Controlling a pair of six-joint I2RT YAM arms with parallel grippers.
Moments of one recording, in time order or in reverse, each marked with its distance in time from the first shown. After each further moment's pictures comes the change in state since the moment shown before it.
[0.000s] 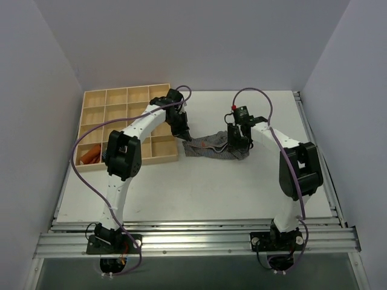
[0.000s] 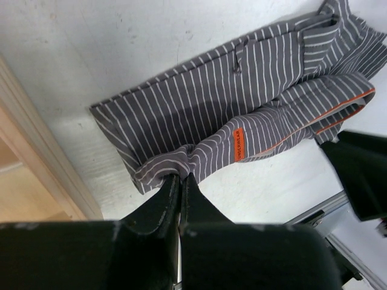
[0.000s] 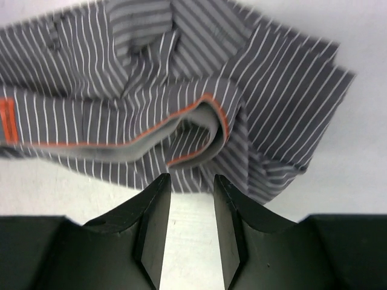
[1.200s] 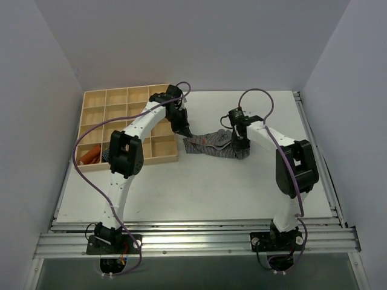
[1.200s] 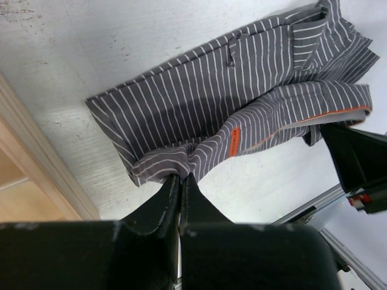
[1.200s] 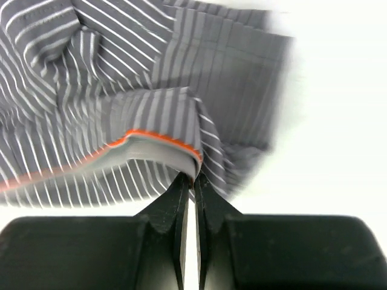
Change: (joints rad) left arm 0.018 0.088 0.159 -0.078 0.035 0.012; right arm 0.029 0.059 0.014 -0.051 0.224 0.243
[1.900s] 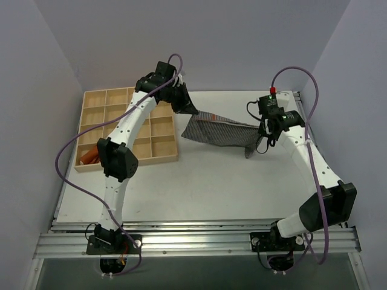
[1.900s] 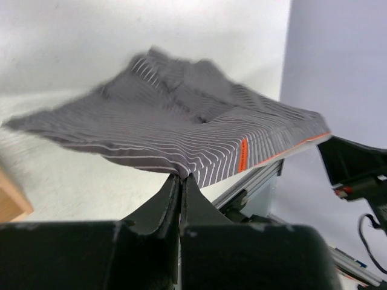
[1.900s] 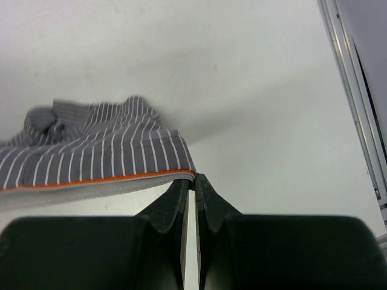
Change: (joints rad) left arm 0.005 -0.174 0.144 -0.031 0.121 -0.098; right arm -0.071 -0.467 0.048 -0.267 0.229 -0.108
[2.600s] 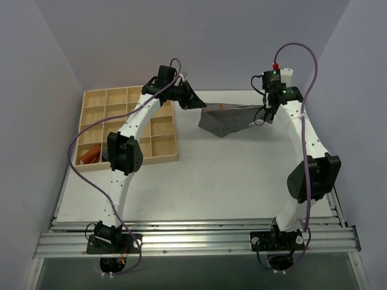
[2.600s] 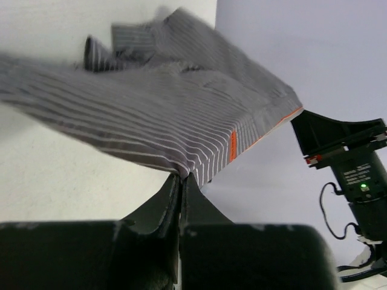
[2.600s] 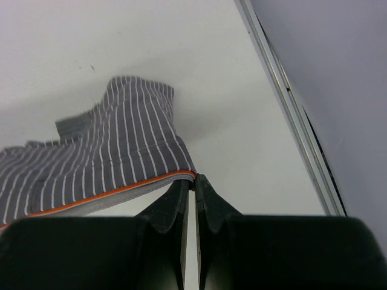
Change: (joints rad) left arm 0.043 0.260 0.192 0.304 0.243 -0.317; right arm -0.128 0.360 0.441 0.011 0.087 -0.155
